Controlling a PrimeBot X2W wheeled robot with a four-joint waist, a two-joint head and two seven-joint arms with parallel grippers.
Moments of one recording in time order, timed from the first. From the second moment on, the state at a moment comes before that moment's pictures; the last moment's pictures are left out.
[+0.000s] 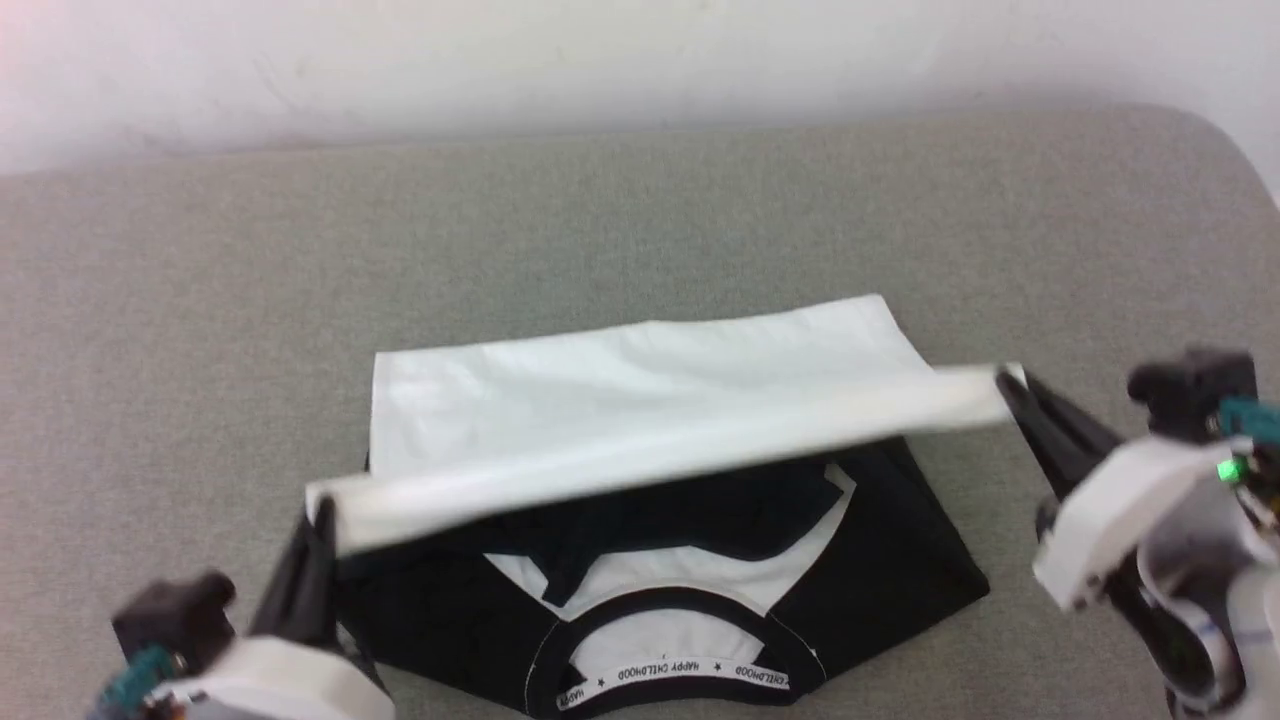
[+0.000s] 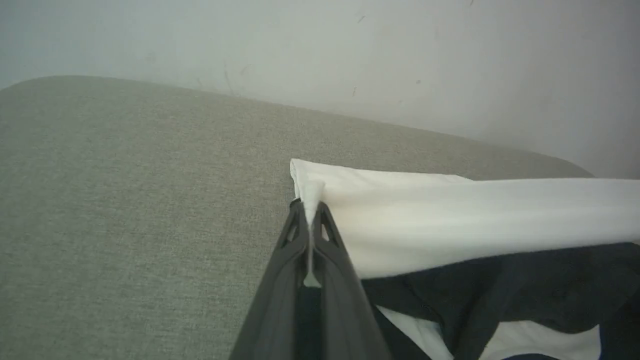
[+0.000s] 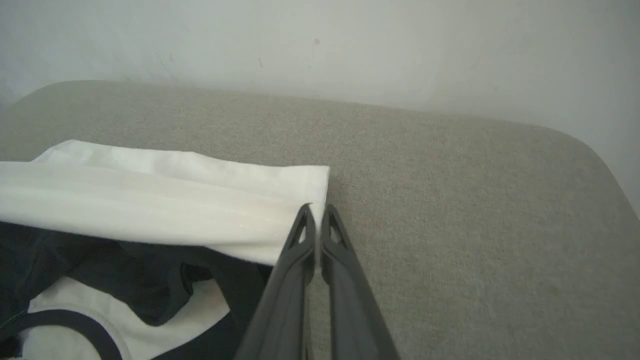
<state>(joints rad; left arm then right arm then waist) 0.12 0.28 -0.07 -0.17 -0.44 0.14 0.00 -0.20 -0.30 0.12 -0.06 0.40 0.13 0.34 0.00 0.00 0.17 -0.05</state>
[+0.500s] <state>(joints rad) 0.21 0.25 -0.13 0.00 -0.47 0.11 -0.03 0.08 -0.15 0.03 -0.02 0.27 0.13 0.42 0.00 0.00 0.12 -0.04</state>
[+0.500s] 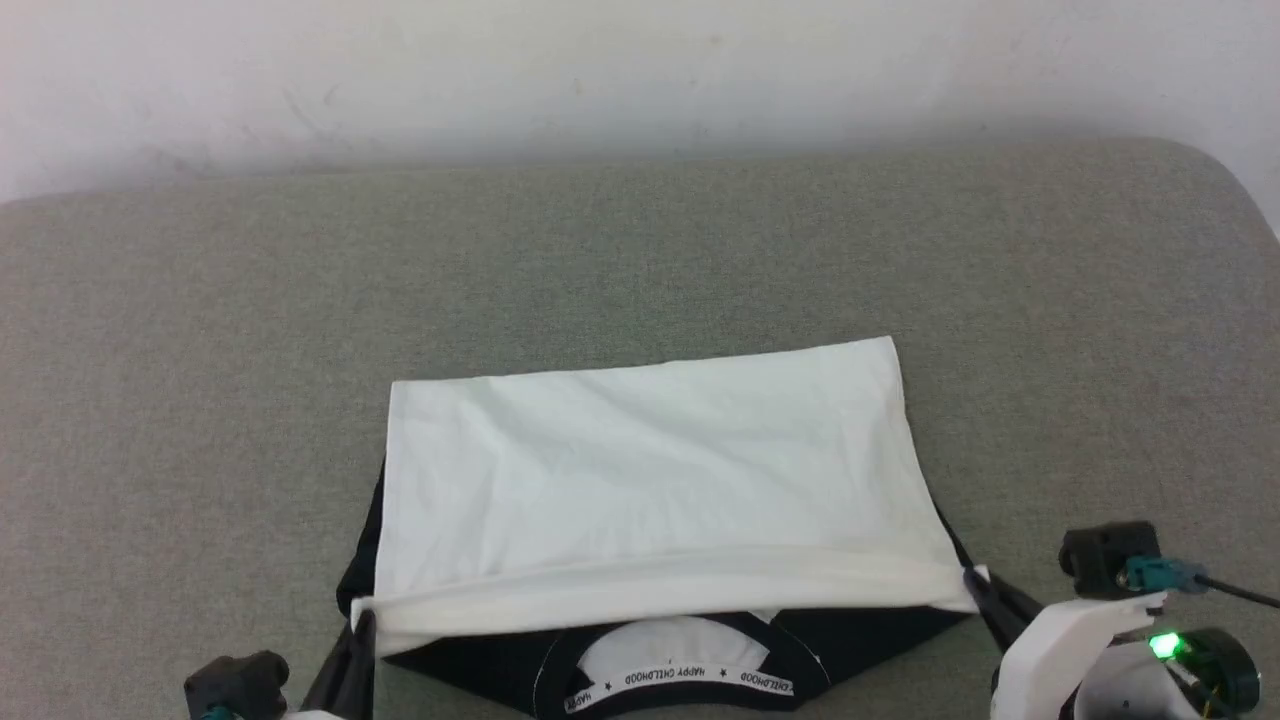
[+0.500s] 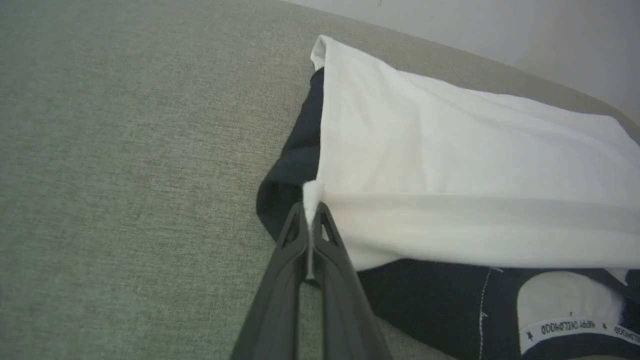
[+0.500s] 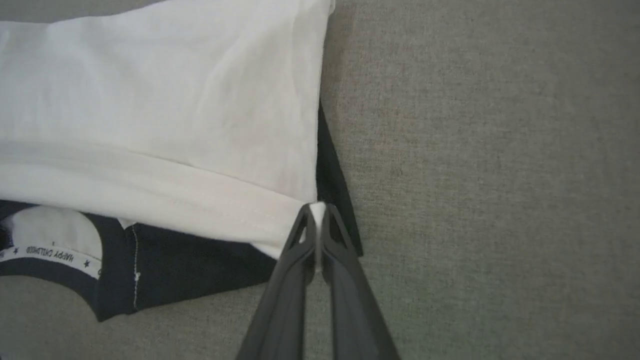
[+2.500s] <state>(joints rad) 0.03 0.09 0.04 -0.01 -0.16 0.05 -0.26 -0.18 -0.05 -0.06 0.36 0.36 0.13 0.56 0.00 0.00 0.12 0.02</state>
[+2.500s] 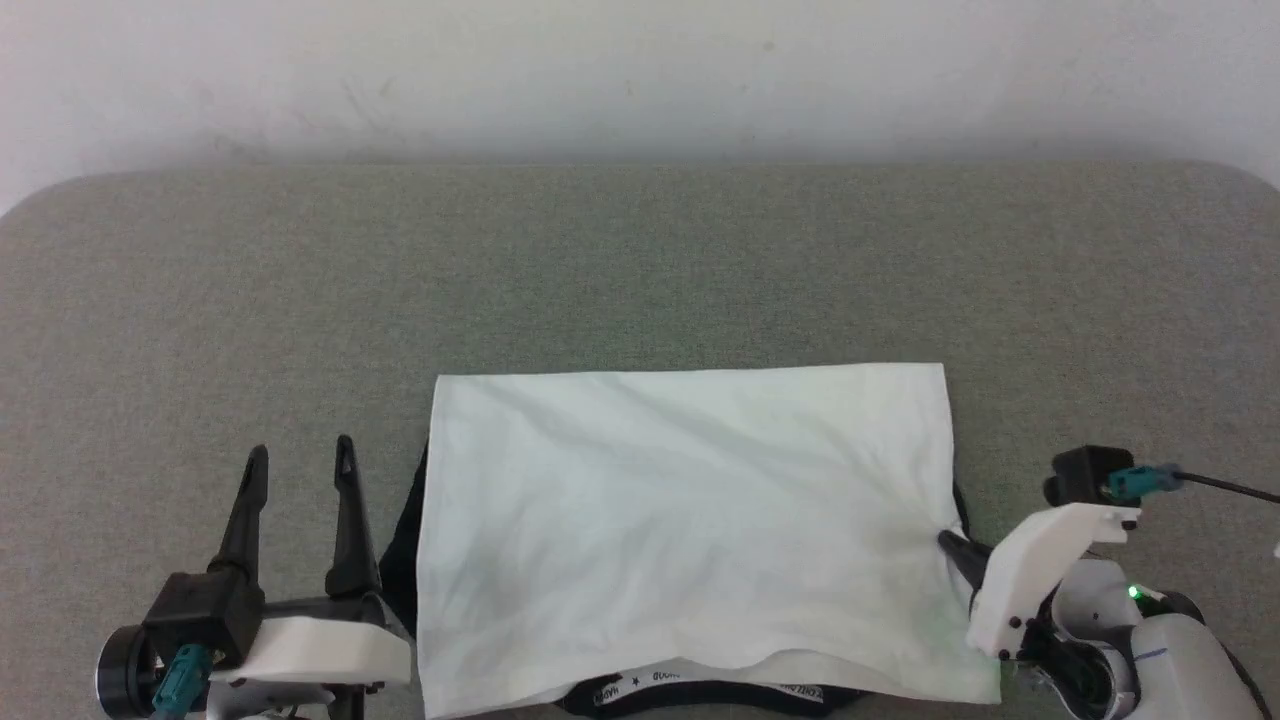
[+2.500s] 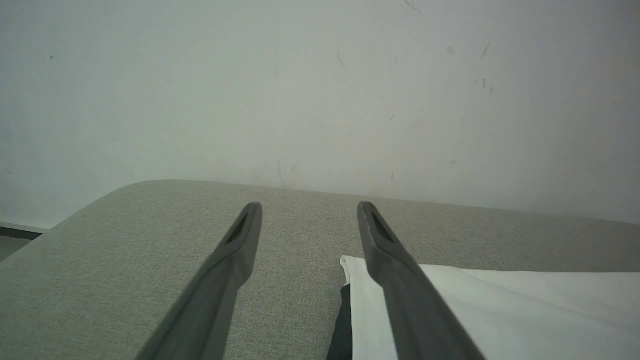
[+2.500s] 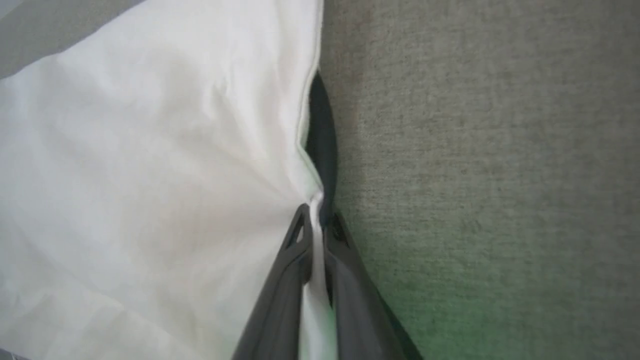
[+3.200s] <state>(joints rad) 0.04 0.06 0.07 0.00 -0.13 0.00 -0.26 -0.06 -0.05 -0.36 0.14 0.26 0.13 0.50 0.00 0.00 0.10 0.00</state>
